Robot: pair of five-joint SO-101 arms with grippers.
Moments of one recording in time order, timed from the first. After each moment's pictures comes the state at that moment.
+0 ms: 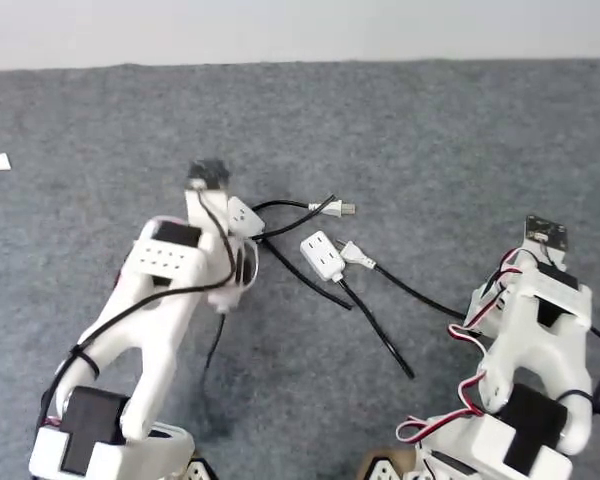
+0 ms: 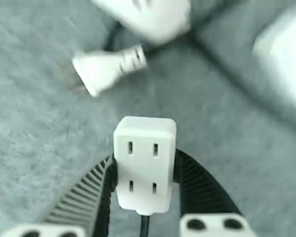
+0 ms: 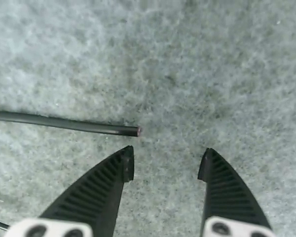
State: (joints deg) left arm 8.4 -6.6 31.1 65.7 17.6; right arm 26.5 -6.1 42.8 56.8 7.6
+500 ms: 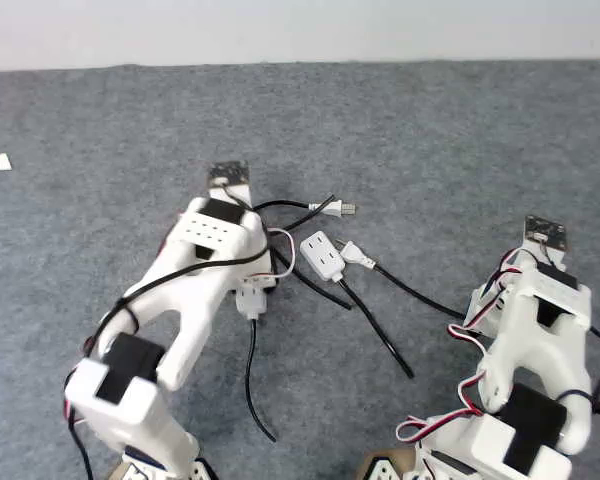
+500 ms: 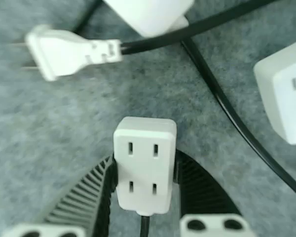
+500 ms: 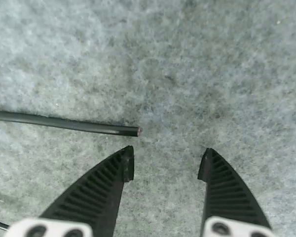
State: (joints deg) left arm 15.4 12.8 19.3 71.1 31.6; right arm 26.5 -6.1 42.8 56.8 7.6
